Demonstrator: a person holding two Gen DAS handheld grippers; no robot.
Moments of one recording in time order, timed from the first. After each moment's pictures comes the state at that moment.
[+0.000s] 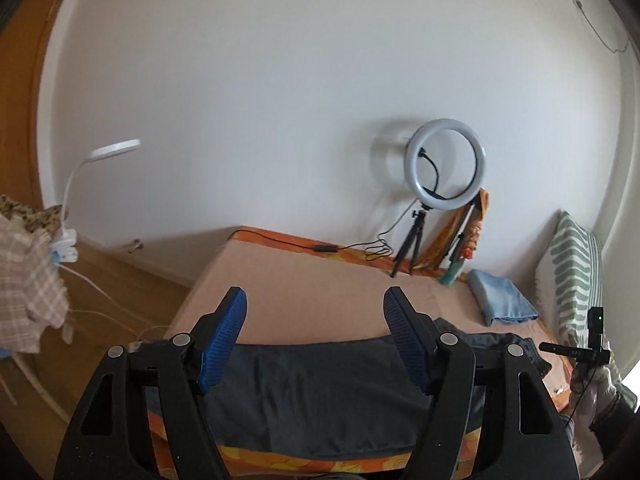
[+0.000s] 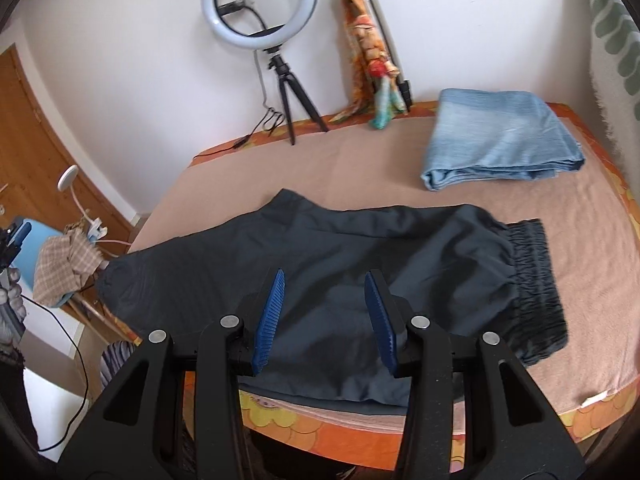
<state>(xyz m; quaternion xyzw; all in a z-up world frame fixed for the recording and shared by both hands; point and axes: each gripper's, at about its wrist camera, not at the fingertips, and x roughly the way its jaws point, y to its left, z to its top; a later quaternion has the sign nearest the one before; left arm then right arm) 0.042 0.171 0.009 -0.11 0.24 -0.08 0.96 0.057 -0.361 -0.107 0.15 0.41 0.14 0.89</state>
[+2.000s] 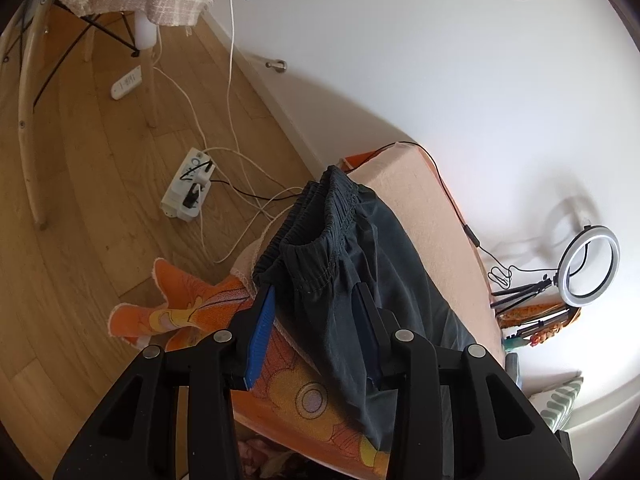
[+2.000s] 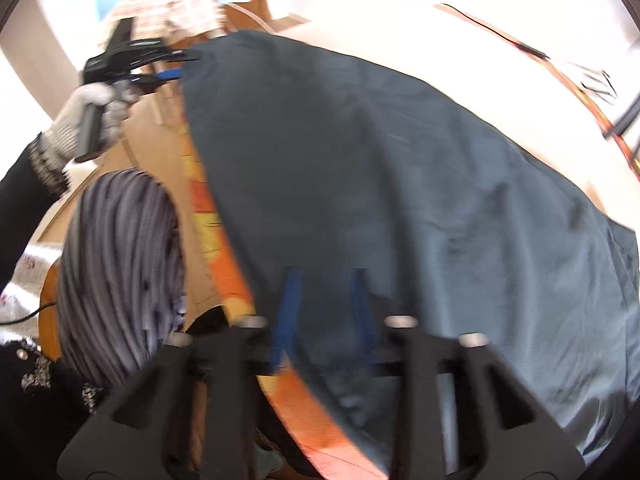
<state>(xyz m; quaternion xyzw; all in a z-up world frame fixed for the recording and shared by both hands) 0.090 0.334 -0.249 -0.43 0.36 0.06 0.82 0.086 -0.046 -0.192 -0.17 0.50 0.42 0.74</state>
